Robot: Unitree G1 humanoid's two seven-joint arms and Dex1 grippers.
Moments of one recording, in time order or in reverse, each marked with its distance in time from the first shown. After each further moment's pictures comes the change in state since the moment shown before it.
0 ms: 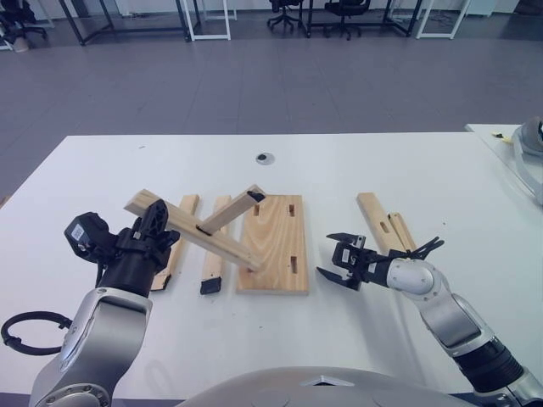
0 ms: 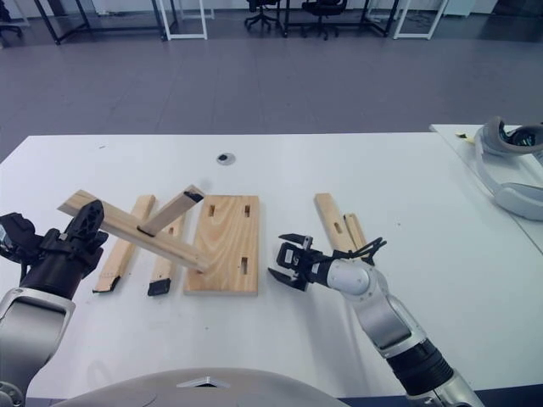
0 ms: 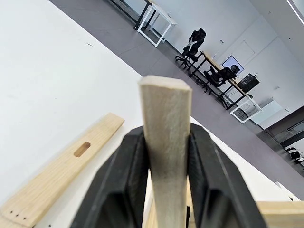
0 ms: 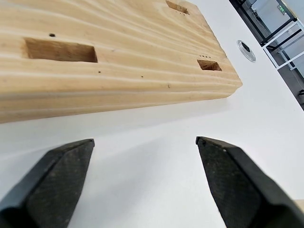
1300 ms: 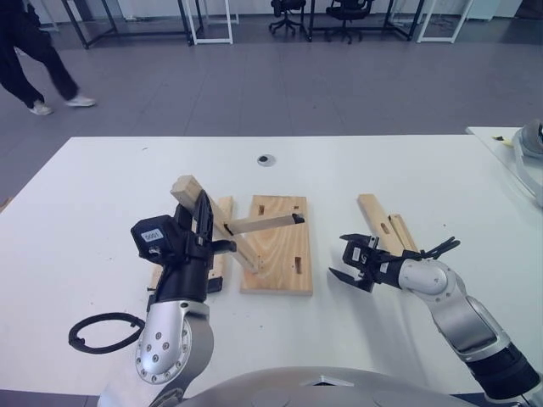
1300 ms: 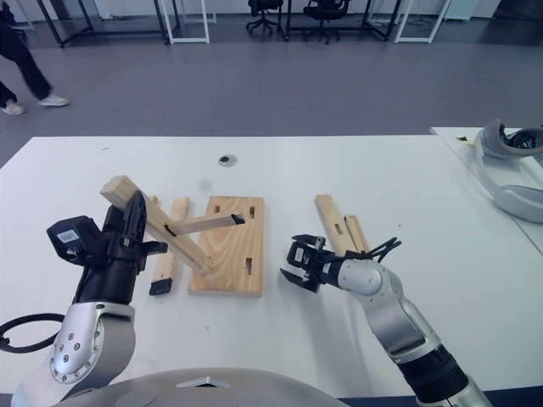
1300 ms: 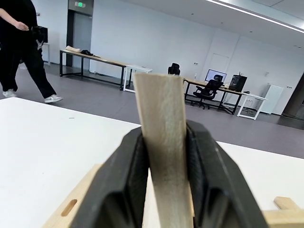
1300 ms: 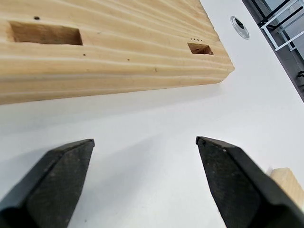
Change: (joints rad) left arm 0.030 -0.117 -0.573 -0.016 1.020 -0.024 -0.233; right arm 0.036 -0.040 -0.055 -0.095 -0.016 0.134 0.035
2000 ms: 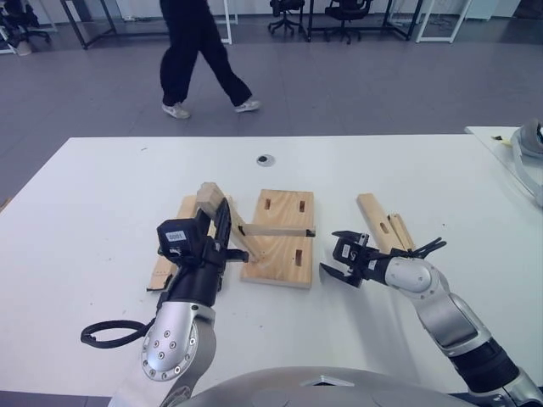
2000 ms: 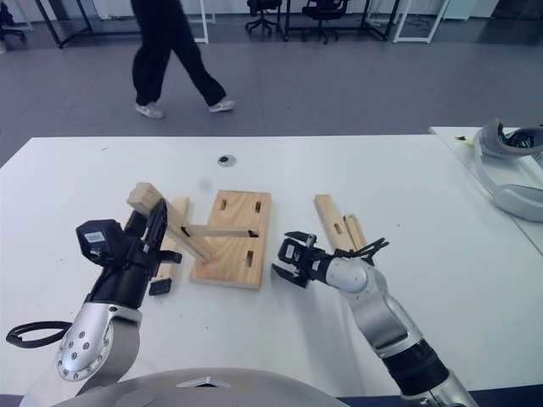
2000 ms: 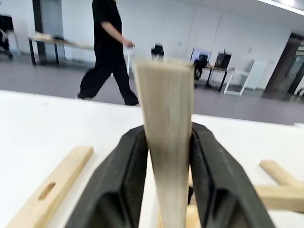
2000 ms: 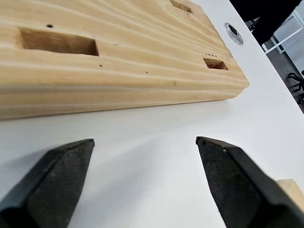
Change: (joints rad) left arm -0.029 -0.189 0.122 0.009 0.002 0.312 -0.209; right arm -0.041 0.095 0.052 0.075 -0.040 -0.024 -0.075
